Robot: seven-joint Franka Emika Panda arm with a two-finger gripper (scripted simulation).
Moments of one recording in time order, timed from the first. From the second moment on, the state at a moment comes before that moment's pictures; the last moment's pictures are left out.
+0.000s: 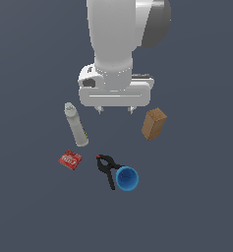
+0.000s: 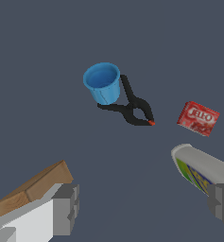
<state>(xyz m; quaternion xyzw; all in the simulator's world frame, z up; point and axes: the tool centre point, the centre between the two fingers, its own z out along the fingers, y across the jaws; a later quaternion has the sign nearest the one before) 0.001 -0.001 0.305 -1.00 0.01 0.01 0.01</state>
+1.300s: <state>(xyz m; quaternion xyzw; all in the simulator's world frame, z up) -0.019 0.054 0.270 -1.00 -0.05 0.02 0.01</state>
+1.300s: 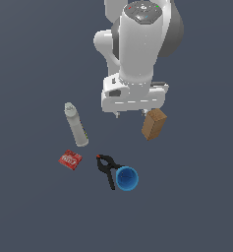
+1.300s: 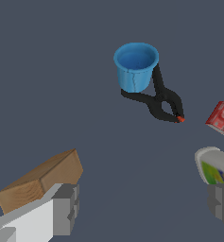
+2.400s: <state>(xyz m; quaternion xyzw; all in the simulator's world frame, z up) -0.118 0.194 0.194 -0.98 -0.22 0.00 0.00</state>
